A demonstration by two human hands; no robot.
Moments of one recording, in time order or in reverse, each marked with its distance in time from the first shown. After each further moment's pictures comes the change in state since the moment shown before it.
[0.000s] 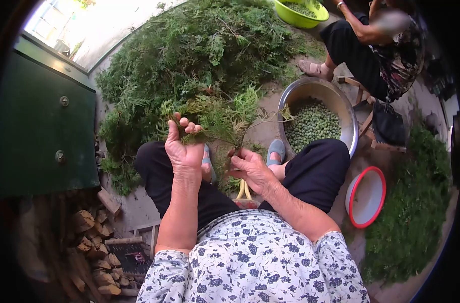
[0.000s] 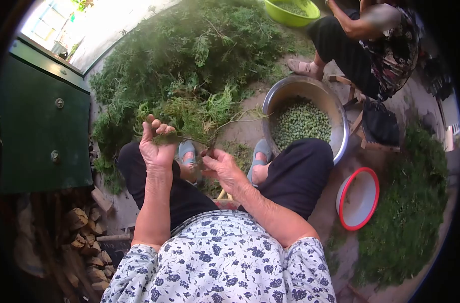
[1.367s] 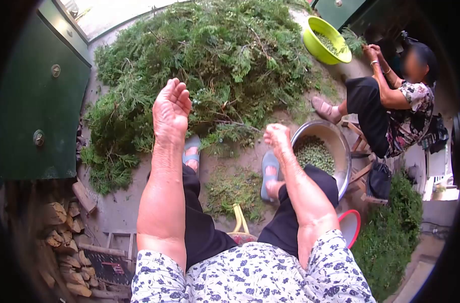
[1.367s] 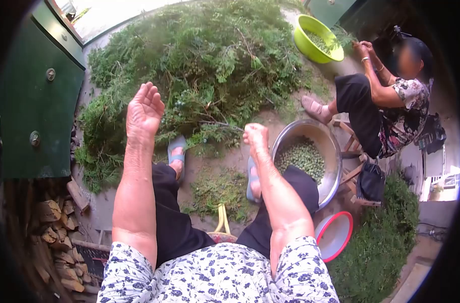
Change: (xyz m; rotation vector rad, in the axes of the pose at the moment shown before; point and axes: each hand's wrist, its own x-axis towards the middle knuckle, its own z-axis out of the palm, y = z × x) left_hand 0.150 0.099 0.000 0.437 0.535 0.177; right_hand 0.208 -0.081 -0.083 -0.592 0.564 -0.245
